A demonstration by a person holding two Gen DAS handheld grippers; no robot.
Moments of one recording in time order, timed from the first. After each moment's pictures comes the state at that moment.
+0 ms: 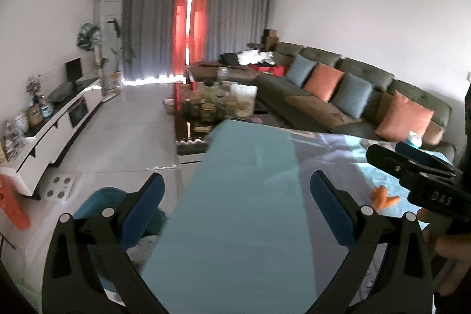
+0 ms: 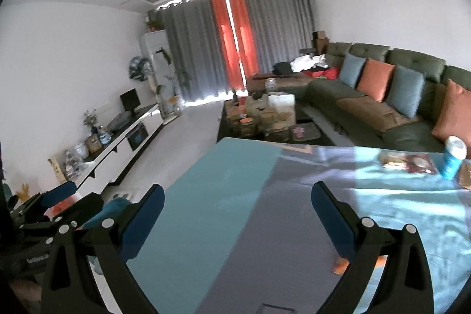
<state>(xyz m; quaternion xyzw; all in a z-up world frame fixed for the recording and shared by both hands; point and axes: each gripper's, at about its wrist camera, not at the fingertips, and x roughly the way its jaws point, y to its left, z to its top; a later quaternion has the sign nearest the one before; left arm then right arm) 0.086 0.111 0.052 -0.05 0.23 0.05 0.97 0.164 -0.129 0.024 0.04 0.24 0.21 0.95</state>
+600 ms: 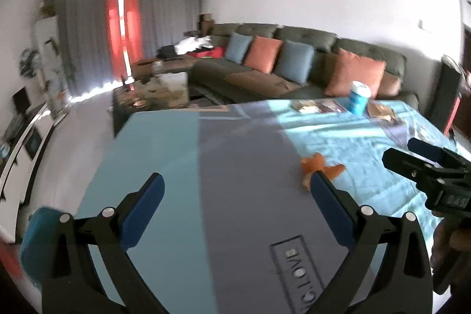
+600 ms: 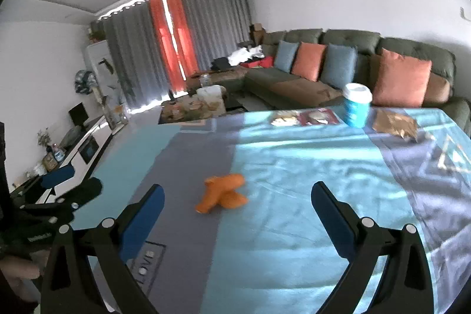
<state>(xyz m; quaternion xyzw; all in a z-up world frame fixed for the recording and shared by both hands) 0.147 -0.038 -0.003 0.04 0.27 -0.09 0.96 0.125 -0.274 -0.028 0.08 0.27 0.08 0.96</state>
